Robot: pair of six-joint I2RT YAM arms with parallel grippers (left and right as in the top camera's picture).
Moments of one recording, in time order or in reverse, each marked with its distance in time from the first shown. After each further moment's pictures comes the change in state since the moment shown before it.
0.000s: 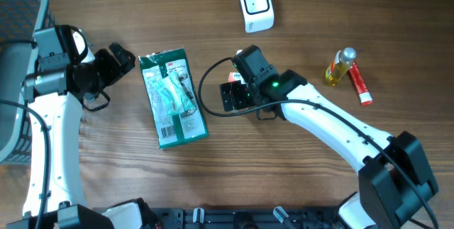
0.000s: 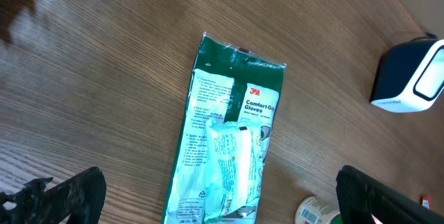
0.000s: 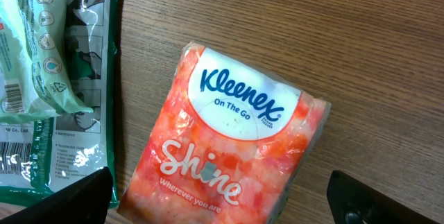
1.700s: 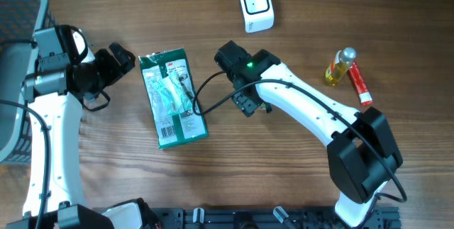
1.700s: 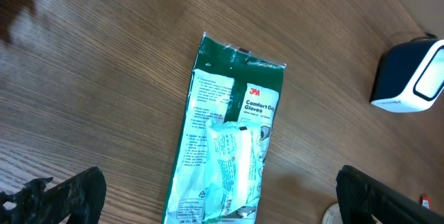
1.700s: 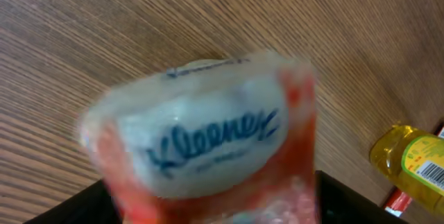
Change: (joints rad) left arm 0.000 0.000 0.000 0.000 0.000 0.000; right arm 0.038 0.217 0.290 -0.472 0.314 -0.384
